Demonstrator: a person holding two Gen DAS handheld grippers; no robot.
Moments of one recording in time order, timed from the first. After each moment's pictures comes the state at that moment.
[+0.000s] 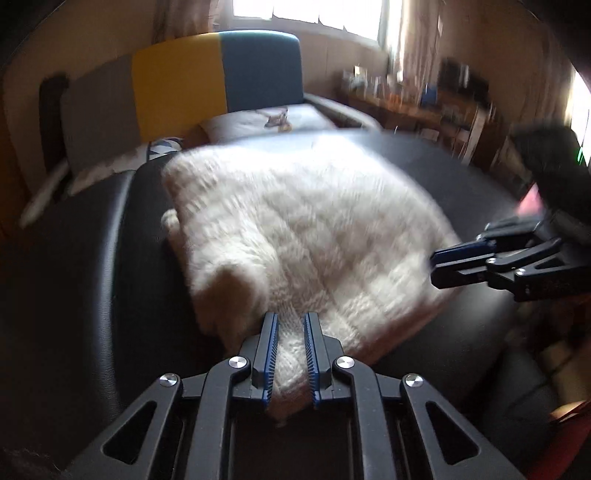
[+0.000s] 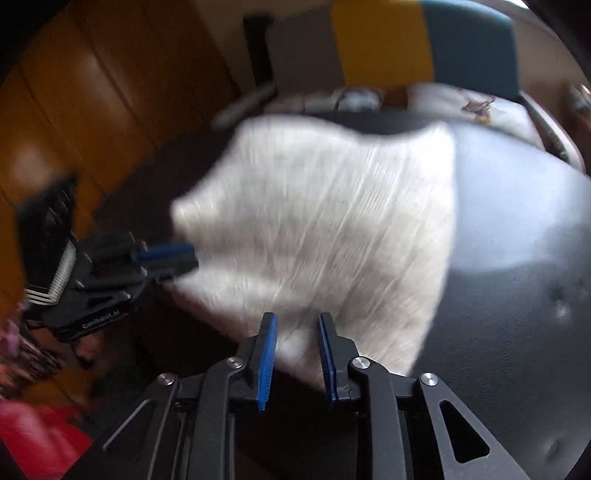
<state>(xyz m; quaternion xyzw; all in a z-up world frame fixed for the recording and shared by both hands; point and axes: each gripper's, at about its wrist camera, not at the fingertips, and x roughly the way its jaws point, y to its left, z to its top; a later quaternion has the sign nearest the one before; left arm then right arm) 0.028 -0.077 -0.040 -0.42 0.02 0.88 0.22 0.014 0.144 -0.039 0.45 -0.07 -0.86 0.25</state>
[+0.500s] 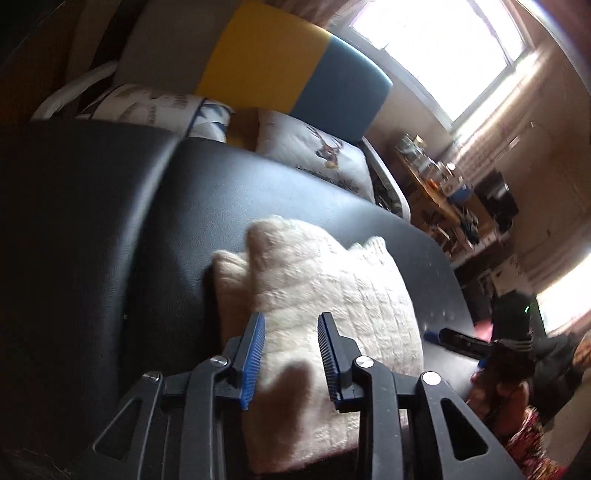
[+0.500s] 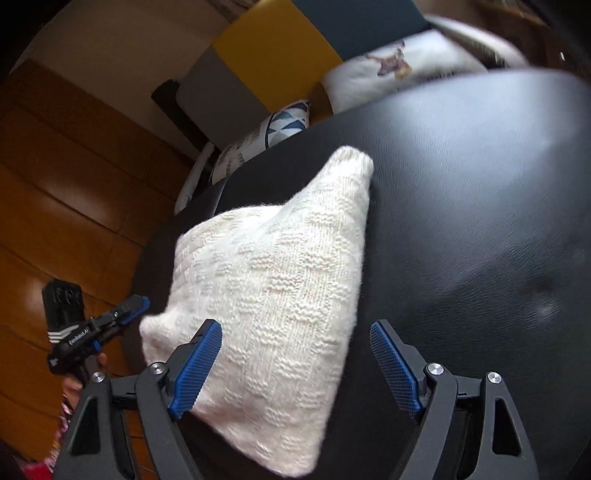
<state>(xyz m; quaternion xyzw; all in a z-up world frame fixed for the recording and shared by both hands) -0.074 -0.152 -0.007 -0.46 -0.21 0.84 0.17 -0.068 0.218 -0.065 0.49 -0.27 -0.81 0.20</state>
